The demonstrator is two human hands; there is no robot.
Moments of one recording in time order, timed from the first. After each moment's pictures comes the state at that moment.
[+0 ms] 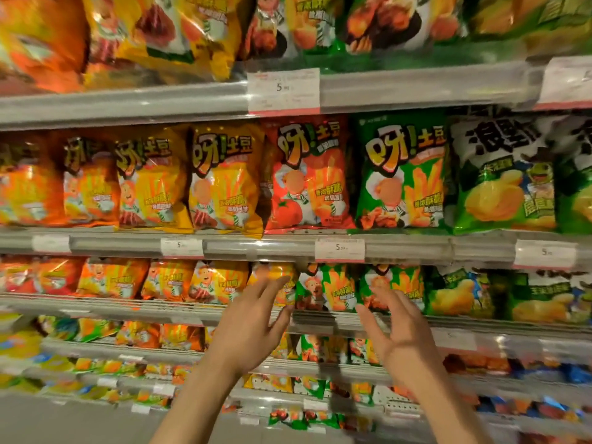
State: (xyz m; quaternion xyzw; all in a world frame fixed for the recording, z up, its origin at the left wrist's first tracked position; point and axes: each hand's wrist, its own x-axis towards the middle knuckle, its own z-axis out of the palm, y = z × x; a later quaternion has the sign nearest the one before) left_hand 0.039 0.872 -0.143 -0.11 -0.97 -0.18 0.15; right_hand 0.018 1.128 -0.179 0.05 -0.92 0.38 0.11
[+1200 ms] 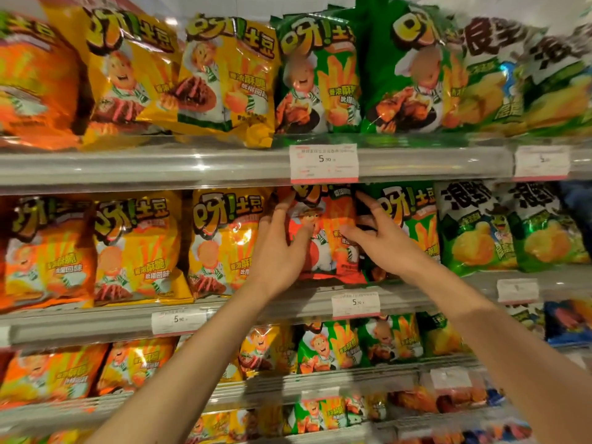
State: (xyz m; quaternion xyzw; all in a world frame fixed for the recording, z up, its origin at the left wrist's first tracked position) left_hand -0.102 0.861 -0.020 -0.15 -0.84 -0.48 0.22; right_hand -0.097 1.064 0.001 0.09 -0.85 0.51 0.10
